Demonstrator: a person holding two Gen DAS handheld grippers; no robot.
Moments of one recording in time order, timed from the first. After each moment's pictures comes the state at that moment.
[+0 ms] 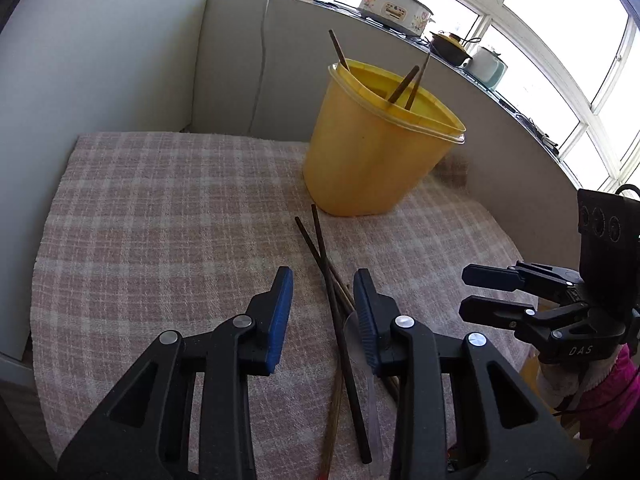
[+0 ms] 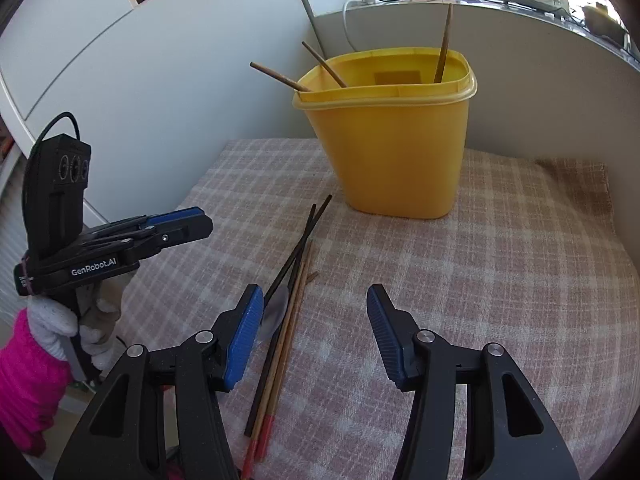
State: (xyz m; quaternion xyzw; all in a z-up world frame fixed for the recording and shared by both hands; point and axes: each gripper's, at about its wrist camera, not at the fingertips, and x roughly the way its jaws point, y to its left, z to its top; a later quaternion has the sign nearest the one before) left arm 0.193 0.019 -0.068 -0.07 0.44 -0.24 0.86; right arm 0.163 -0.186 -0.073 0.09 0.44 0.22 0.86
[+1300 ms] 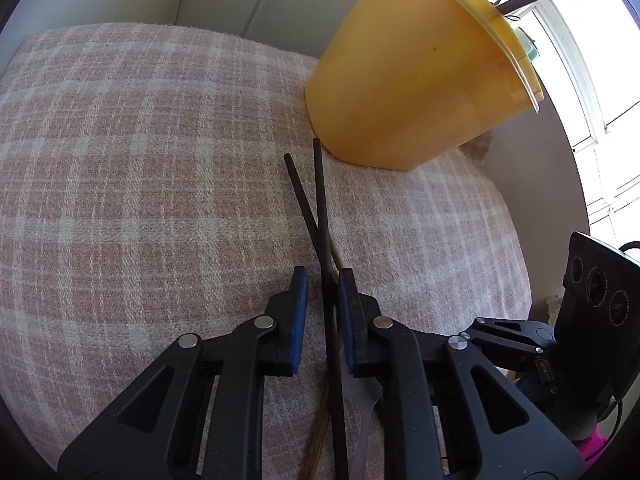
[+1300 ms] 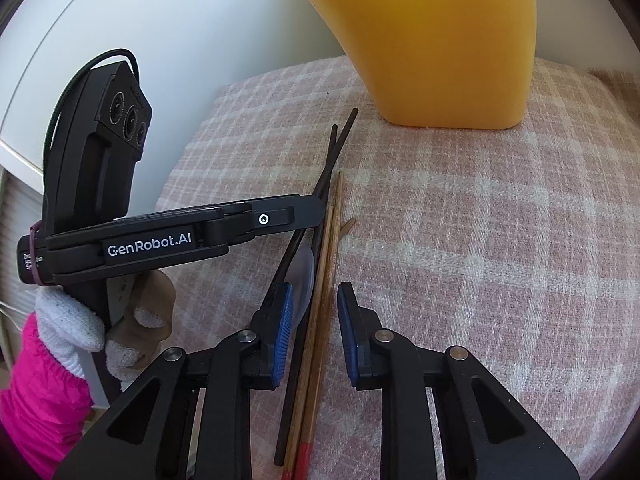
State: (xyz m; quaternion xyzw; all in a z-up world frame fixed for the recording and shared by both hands) left arm 0.259 -0.032 -0.145 -0.13 0.55 -0.25 0.79; right arm 0.205 -0.132 -0.134 0.14 0.52 0.24 0.81
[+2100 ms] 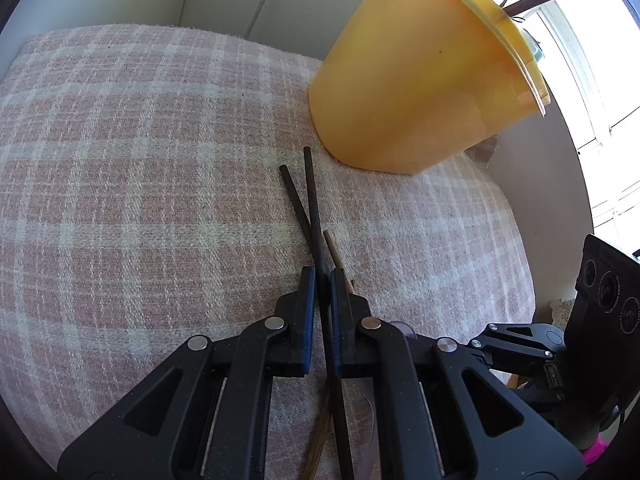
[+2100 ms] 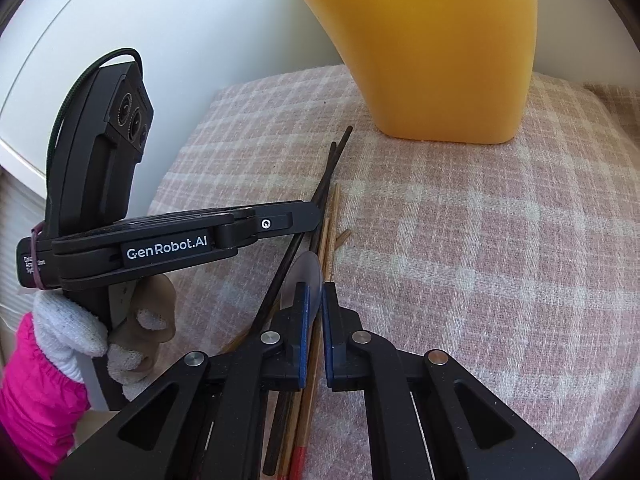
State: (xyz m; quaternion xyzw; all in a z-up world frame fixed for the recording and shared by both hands) left arm 0.262 -0.022 -0.142 -0.12 0.55 -0.24 0.79; right arm 0.210 -0.132 -0.132 0.12 0.51 0.23 0.82
